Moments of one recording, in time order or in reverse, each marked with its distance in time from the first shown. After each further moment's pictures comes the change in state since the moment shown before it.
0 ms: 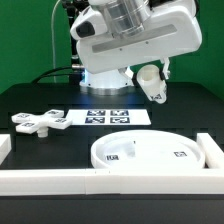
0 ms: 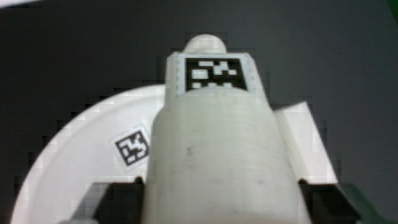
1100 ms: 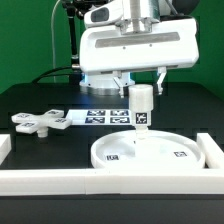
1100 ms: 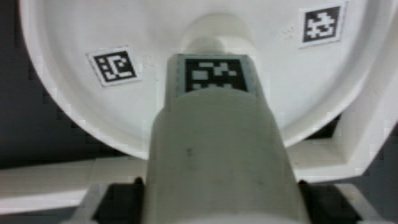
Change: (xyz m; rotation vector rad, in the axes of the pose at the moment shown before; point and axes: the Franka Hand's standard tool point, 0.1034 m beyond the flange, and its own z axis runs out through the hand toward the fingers) arm 0.032 0.006 -0.001 -0.173 0.717 -0.336
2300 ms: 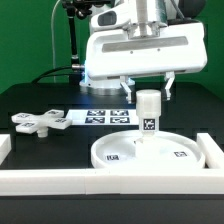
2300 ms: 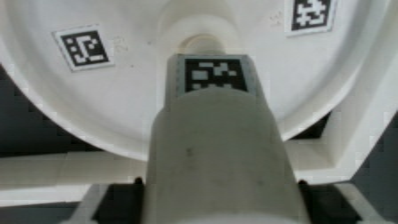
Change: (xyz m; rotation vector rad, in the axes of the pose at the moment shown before) arm -0.002 -0.009 0.019 0.007 -0.007 -0.058
